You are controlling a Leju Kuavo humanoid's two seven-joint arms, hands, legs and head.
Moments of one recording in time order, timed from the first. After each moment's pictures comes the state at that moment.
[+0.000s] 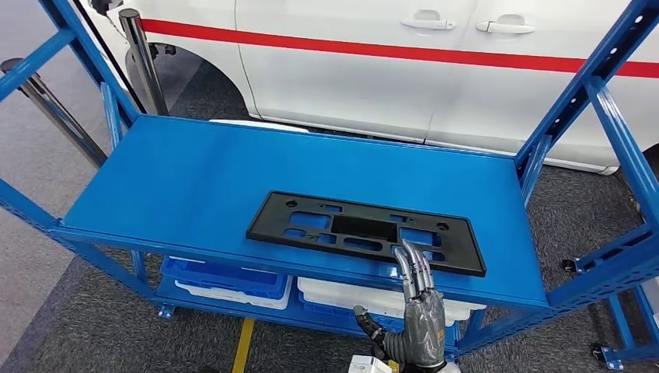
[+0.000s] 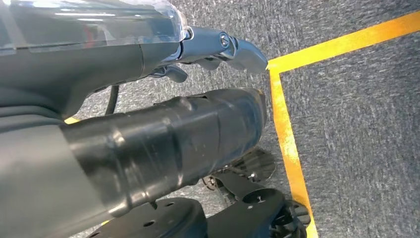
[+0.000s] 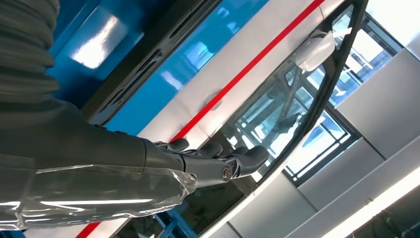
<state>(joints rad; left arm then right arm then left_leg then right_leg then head) -0.10 -0.17 1.09 -0.21 -1.34 -0.01 -0.50 0.14 0.07 0.42 -1.56 0.87 -0.70 -0.58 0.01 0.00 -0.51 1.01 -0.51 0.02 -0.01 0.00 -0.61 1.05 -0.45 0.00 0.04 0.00</state>
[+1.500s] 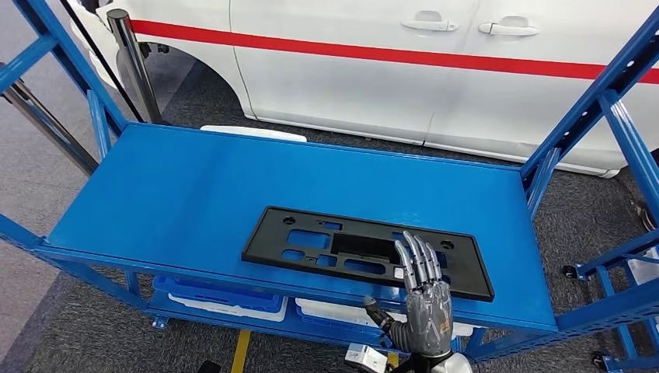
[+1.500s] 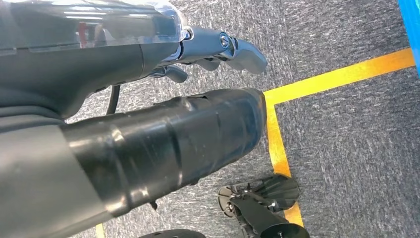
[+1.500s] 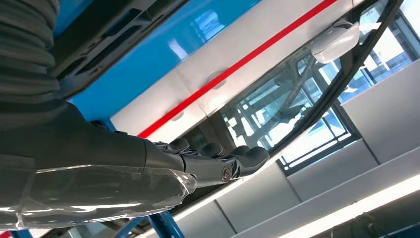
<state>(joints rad) -0.11 -0.18 1.06 -0.21 -1.37 0.12 -0.44 0.11 0.04 0.39 -1.57 1.08 -0.70 -0.47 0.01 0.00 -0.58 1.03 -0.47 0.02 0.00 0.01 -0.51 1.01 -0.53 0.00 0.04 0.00</state>
